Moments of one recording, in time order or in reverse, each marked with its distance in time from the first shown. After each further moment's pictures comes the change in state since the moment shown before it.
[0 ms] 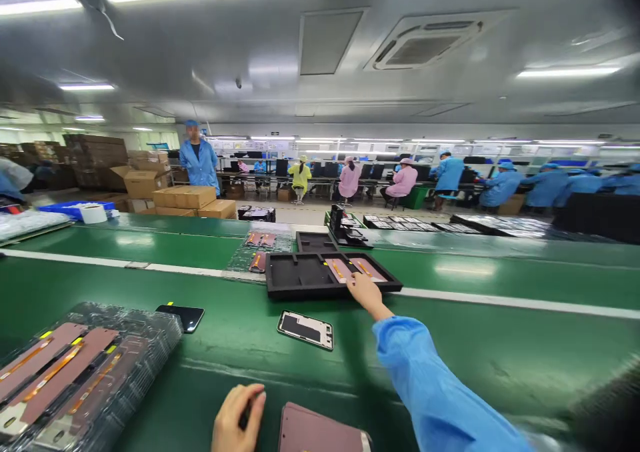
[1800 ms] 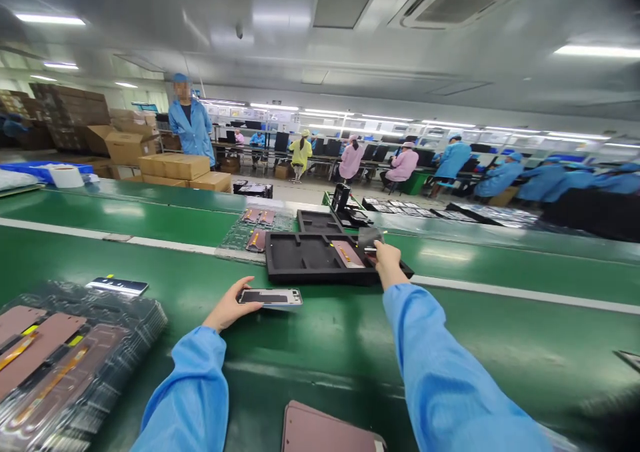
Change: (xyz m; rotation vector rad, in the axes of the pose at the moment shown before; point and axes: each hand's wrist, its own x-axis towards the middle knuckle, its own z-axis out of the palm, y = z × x) left_hand 0.168 -0.124 0.009 -0.201 -0.384 -0.270; right_hand 0.083 0.016 0.000 0.515 0.319 0.387
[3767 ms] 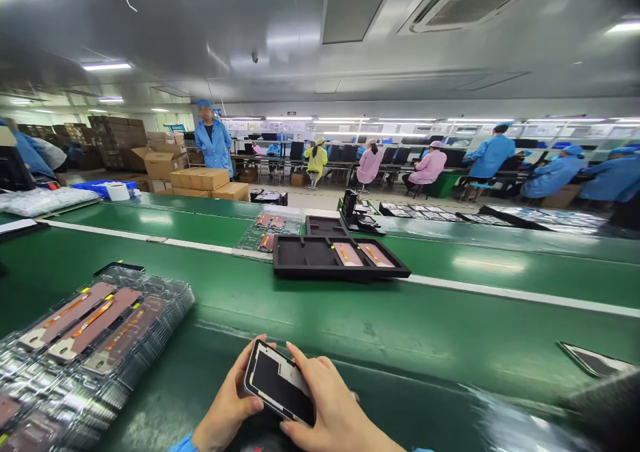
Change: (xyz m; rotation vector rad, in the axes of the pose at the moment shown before) left_hand -0.210 0.086 0.079 -0.959 -0.014 -0.036; right_hand -0.349 -0.008 -0.136 0.027 -1.098 -0.761
